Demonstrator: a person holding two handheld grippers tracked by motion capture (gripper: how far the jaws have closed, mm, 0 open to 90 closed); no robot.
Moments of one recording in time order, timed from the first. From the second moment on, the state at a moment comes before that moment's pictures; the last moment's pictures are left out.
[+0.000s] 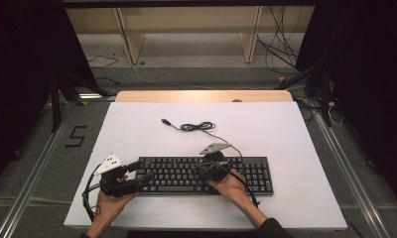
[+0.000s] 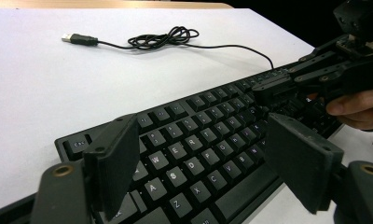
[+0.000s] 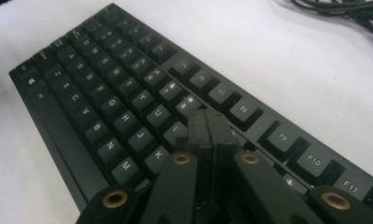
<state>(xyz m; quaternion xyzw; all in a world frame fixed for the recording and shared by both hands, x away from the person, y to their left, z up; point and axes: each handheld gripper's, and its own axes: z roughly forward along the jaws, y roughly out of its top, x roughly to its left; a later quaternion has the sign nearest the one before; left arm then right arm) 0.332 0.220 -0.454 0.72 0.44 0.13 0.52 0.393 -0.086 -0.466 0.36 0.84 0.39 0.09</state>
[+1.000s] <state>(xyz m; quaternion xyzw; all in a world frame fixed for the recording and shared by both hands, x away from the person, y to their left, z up) 0.332 0.220 -0.454 0.72 0.43 0.13 0.52 0.387 -0.091 -0.459 0.38 0.82 0.43 0.10</state>
